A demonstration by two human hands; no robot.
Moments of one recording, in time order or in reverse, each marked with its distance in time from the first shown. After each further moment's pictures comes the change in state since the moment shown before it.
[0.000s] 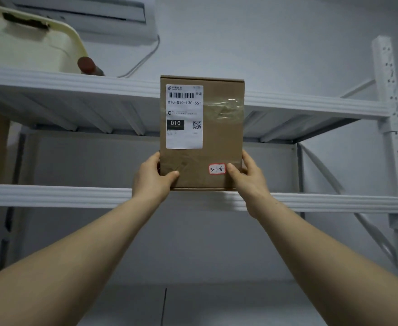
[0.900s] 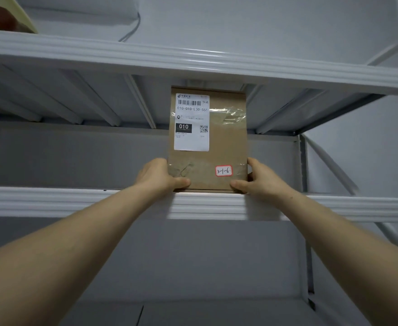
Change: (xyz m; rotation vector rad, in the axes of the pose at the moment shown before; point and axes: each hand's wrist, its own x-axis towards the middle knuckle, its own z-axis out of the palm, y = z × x) left_hand 0.061 -0.023 0.137 0.482 -0.253 -0.111; right_hand 0.108 0.095 -0.097 -0.665 -0.266 0.036
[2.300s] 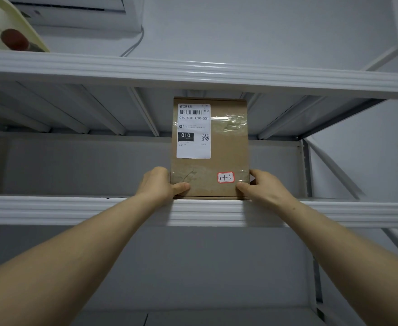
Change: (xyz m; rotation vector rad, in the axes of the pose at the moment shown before) left_hand 0.006 -0.007 0.006 -0.019 0.033 -0.013; right_hand -0.005 0.000 -0.004 -0.113 0.068 0.058
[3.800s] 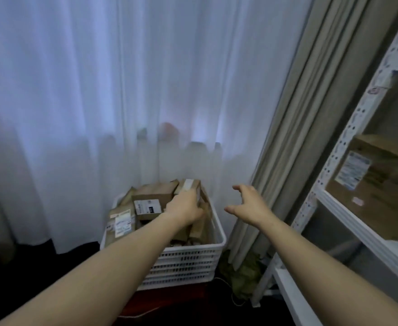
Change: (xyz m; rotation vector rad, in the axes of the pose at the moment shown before) left_hand -0.633 -0.393 -0.434 0.611 0.269 -1.318; right_hand -0.569 -0.541 0.397 0.412 -1.269 -0.919
